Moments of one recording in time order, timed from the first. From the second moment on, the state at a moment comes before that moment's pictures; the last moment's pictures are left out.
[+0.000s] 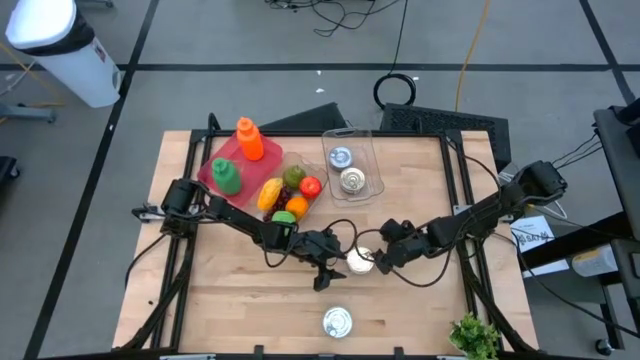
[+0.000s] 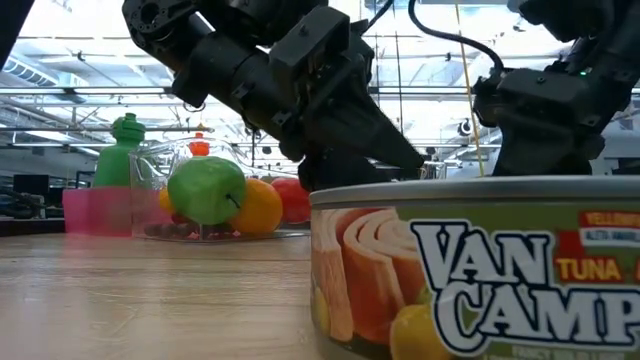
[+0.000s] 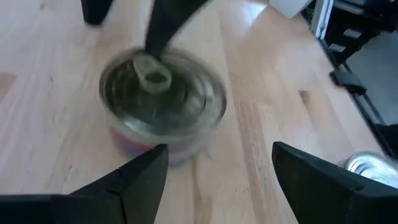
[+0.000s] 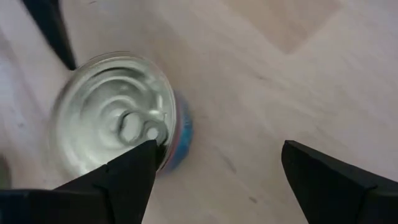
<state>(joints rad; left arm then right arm) -0.22 1.99 1.07 0.39 0.08 -0.32 0.39 1.40 0.60 -0.31 0.34 1.08</state>
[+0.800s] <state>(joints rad) -0.22 1.99 1.07 0.37 0.08 -0.32 0.43 1.29 0.60 -0.50 0.43 1.00</state>
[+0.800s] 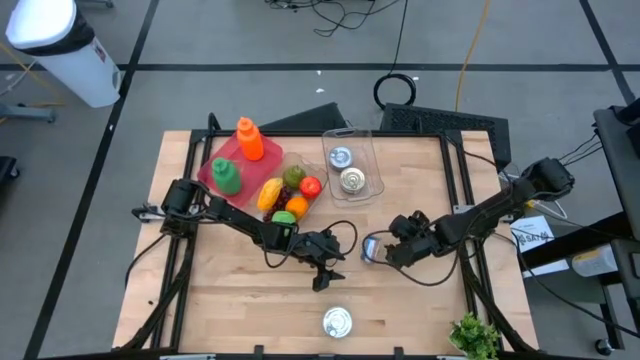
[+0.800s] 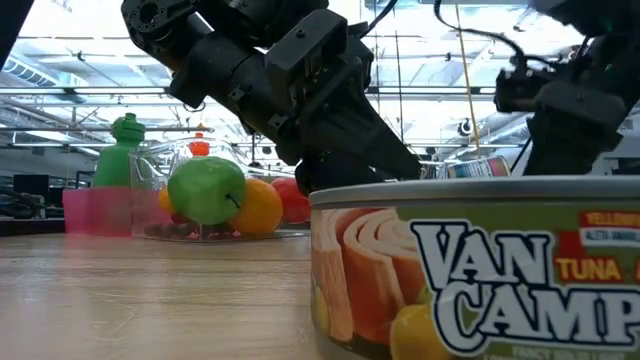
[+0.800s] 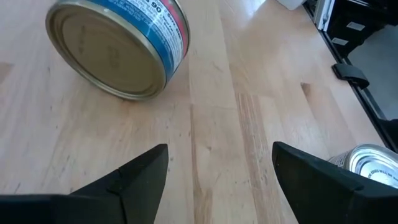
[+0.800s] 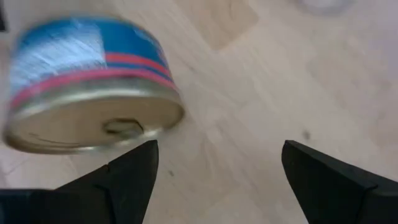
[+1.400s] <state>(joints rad) -0.27 1.99 1.07 0.49 -0.02 -0.29 0.53 1.25 0.60 -0.22 0.35 0.75</state>
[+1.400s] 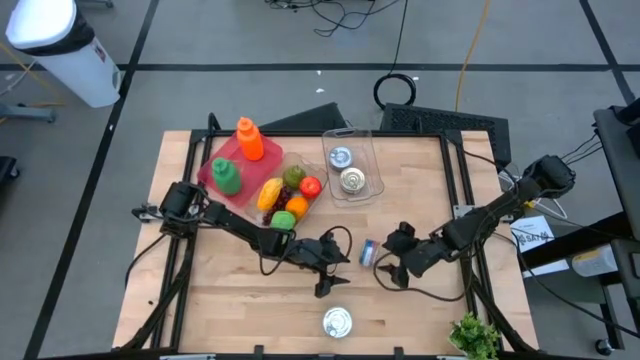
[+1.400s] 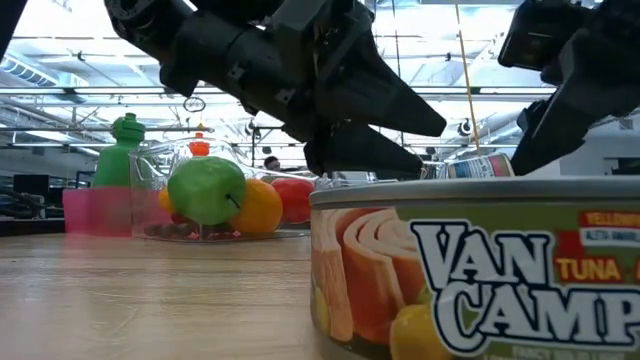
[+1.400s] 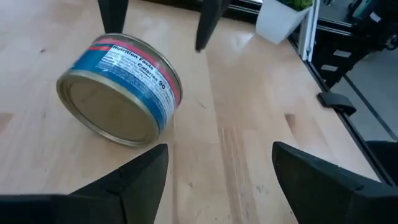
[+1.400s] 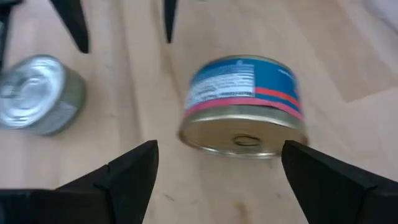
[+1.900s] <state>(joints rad) -0.27 1.99 1.07 0.47 -0.03 -0.29 0.54 1.28 0.38 0.32 0.17 0.73</state>
